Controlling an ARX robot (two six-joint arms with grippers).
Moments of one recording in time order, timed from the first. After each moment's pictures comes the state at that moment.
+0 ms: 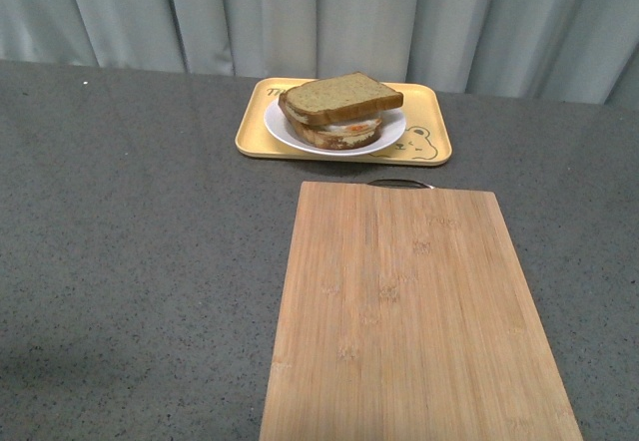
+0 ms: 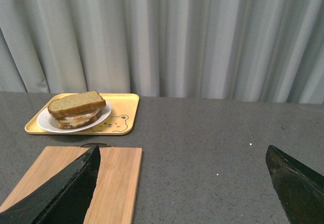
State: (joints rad) left arm 0.00 1.13 0.10 1.02 0.00 -0.01; right arm 0.00 0.00 0.00 0.00 0.00 0.00
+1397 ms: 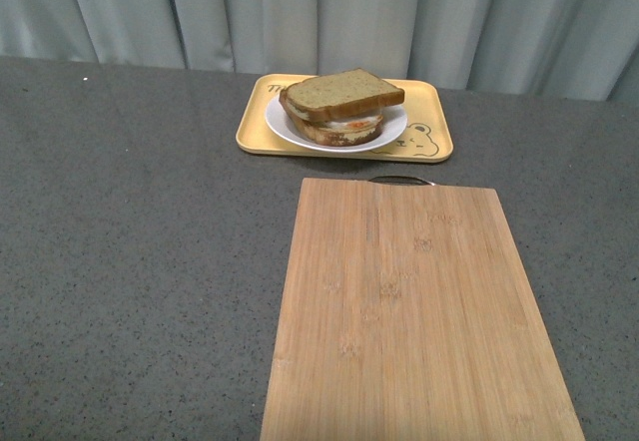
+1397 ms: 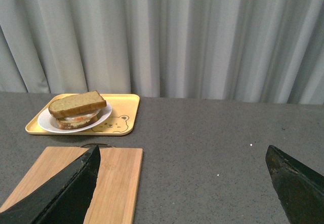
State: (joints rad) left arm 0.00 0.31 0.02 0.31 0.00 -0.01; right arm 0.00 0.00 0.00 0.00 0.00 0.00
